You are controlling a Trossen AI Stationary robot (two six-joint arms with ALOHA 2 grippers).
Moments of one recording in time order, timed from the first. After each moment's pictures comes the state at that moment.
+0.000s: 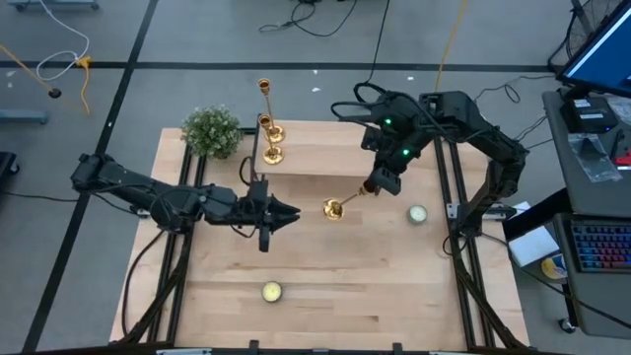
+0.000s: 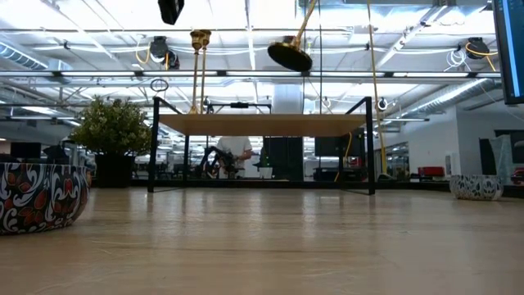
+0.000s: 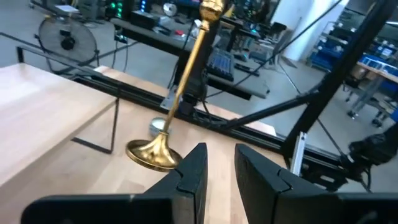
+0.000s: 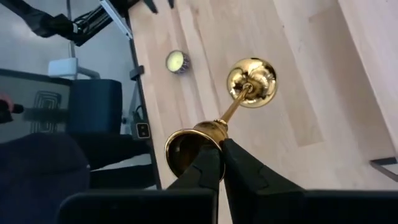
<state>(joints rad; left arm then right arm) -0.25 1.16 0.85 0.18 -0.30 -0.38 -0.21 1.69 2.27 -1.59 -0.45 0.29</state>
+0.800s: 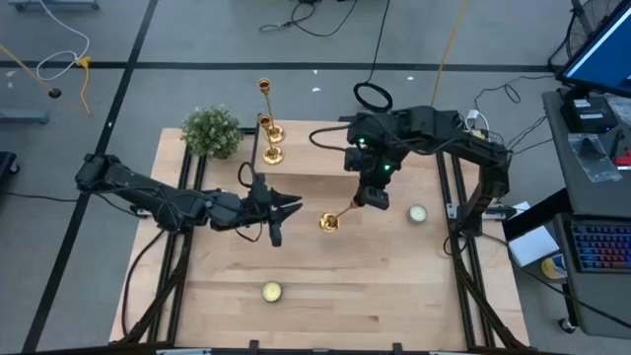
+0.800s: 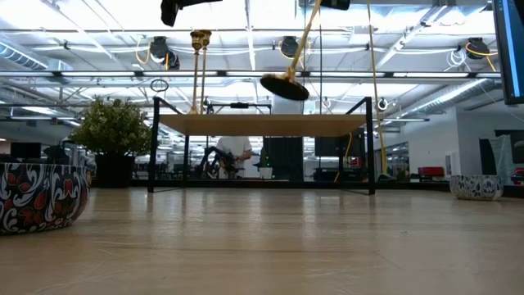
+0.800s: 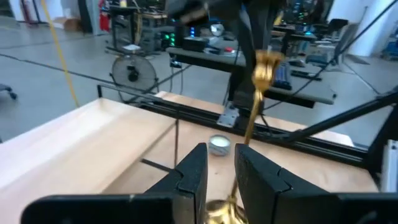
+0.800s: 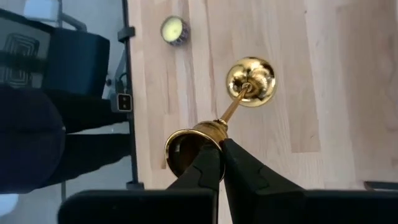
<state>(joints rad) -0.27 1.22 0.85 0.25 -0.56 -0.20 -0.16 1.76 2.16 -1.54 -0.45 0.11</state>
